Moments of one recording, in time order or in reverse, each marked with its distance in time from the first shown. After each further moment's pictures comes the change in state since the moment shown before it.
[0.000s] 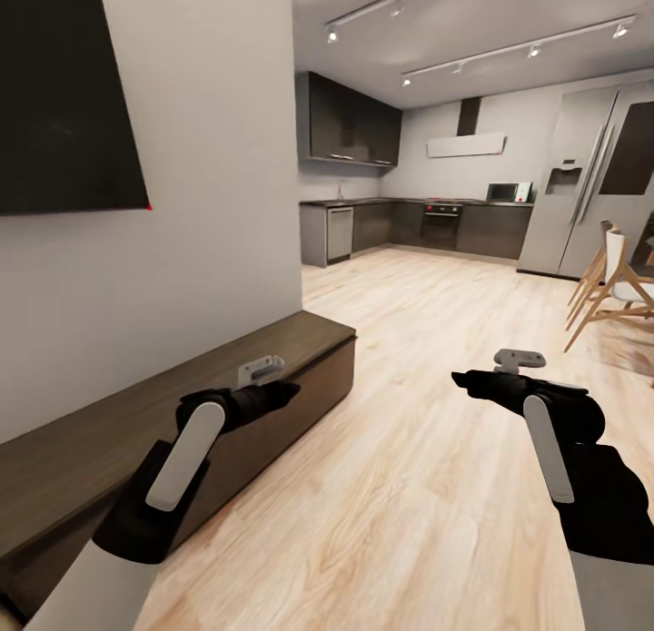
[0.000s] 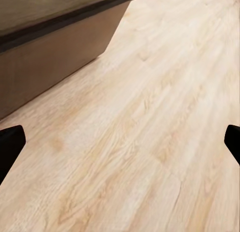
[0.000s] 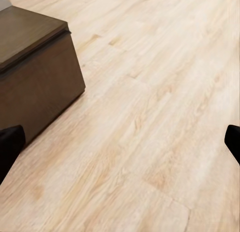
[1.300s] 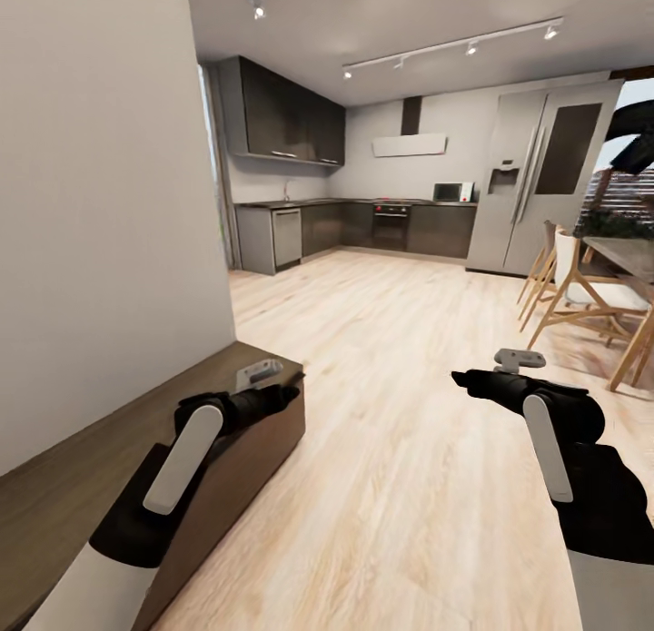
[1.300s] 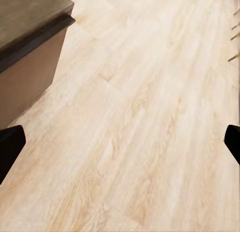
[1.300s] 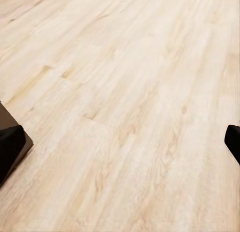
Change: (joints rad) left arm 0.012 0.010 0.000 0.003 0.011 0.000 -0.007; right arm -0.002 0.009 -0.010 0.000 0.001 0.000 0.000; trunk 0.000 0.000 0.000
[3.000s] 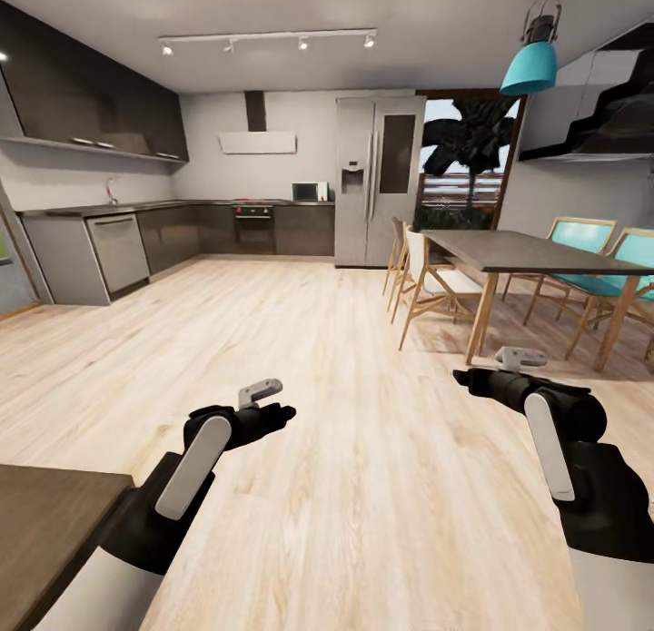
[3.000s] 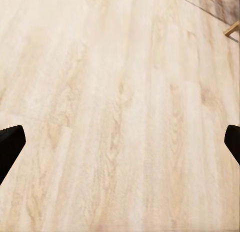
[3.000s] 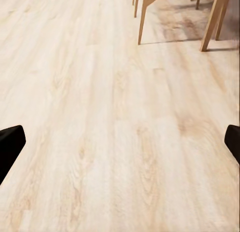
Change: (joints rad) left arm 0.020 -0.012 -0.003 0.105 -0.008 -0.015 0.034; right arm -0.004 -0.005 -0.002 0.000 -0.001 0.000 0.001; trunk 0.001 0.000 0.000
